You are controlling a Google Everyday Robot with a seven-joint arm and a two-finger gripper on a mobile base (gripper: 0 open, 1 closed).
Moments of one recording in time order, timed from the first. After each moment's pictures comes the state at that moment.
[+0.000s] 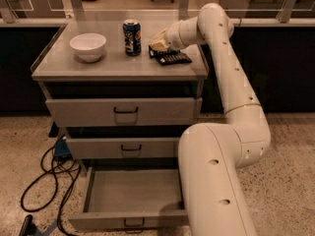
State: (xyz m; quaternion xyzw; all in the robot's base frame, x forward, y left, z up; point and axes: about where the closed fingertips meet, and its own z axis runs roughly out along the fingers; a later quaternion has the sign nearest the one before) arm 0.899 -0.029 0.847 -0.52 0.68 0.14 0.50
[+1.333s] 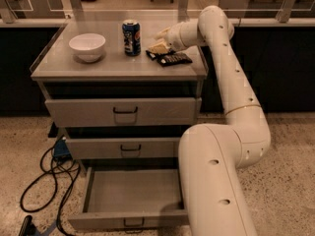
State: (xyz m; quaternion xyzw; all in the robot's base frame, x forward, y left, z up) arm 0.900 -0.026 0.838 -0.52 0.68 0.15 0.50
